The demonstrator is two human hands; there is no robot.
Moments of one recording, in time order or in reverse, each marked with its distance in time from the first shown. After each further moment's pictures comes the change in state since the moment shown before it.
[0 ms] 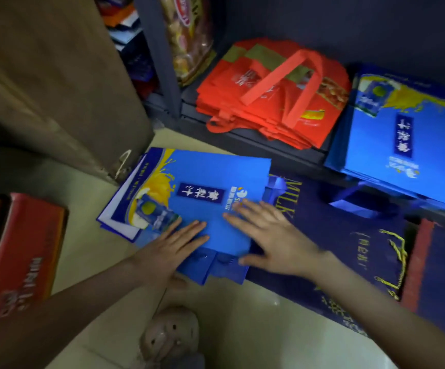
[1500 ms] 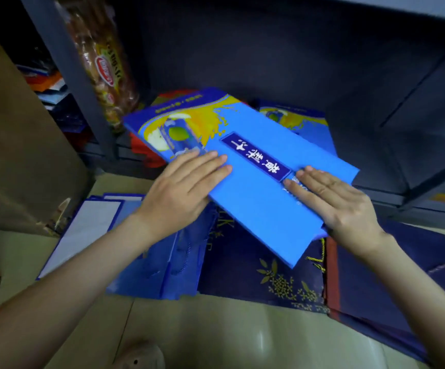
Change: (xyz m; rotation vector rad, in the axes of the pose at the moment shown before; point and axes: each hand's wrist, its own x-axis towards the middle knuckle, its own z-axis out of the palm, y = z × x) left_hand 0.100 0.068 -0.197 0.139 0.998 0.292; right_hand -0.151 0.025 -0.142 -0.637 0.589 0.117
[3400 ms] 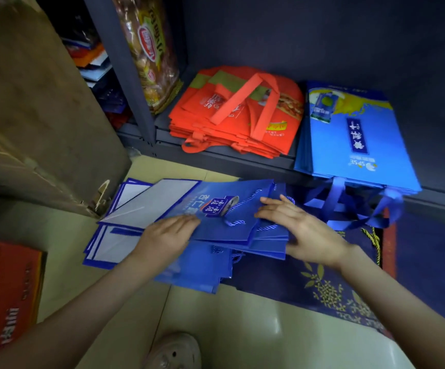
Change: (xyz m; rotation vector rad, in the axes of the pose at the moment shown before) left_hand -0.160 -0.023 0.023 -0.028 -0.250 -0.312; right_hand 0.030 -0.079 0.119 0.784 -0.411 0.117
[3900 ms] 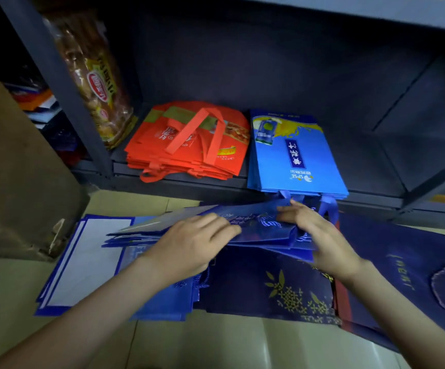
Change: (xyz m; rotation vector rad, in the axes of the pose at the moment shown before) left_hand 0.106 0.083 -0.039 -0.150 0.002 0.454; right_hand -0.068 -0.024 -0.080 -0.107 0.289 0.096
